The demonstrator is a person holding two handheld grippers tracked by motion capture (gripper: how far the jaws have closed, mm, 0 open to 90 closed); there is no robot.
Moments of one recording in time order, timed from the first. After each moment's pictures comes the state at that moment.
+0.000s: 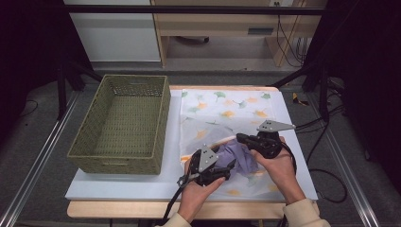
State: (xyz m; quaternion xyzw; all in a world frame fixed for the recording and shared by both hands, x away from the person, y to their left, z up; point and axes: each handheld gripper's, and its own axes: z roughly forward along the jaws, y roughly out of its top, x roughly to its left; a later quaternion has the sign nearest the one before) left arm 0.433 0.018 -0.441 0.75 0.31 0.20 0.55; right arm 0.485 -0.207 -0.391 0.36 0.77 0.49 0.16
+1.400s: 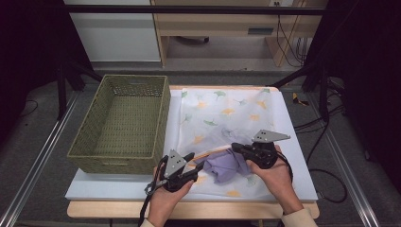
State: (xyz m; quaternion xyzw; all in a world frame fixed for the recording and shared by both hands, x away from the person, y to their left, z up) left arm 0.412 0.094 -0.432 0.75 0.34 0.21 0.52; right arm 0.463 -0.193 -0.403 0.35 0.78 0.49 0.15
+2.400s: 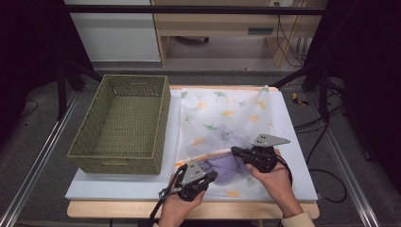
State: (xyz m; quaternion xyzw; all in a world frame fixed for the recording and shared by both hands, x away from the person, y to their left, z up) left arm 0.398 0.056 -0.445 0.81 0.28 0.12 0.50; right arm 0.456 -0.194 -0.412 0.35 0.78 0.50 0.14
